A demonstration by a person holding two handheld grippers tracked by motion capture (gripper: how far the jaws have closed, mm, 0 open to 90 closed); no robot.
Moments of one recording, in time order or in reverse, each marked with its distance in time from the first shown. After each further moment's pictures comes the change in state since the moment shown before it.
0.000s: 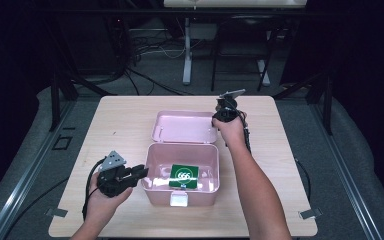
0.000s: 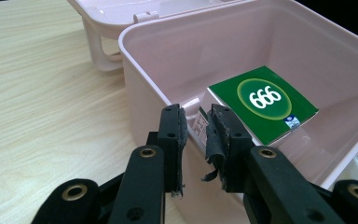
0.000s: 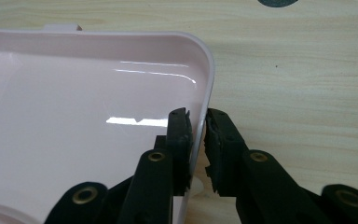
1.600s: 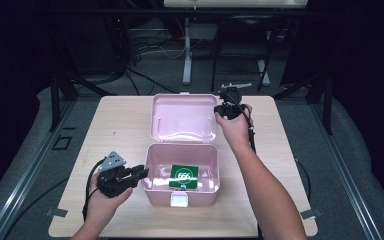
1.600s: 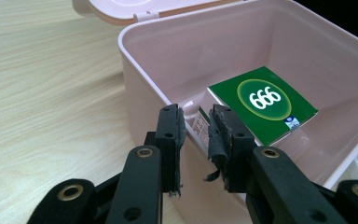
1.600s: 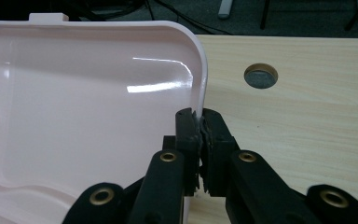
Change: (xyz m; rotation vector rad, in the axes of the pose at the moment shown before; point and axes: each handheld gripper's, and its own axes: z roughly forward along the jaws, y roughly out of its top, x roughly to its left) left arm 0.000 -0.001 0.000 0.001 -0.005 -0.011; right arm 0.025 -0.008 -0.066 -0.272 -0.008 -0.127
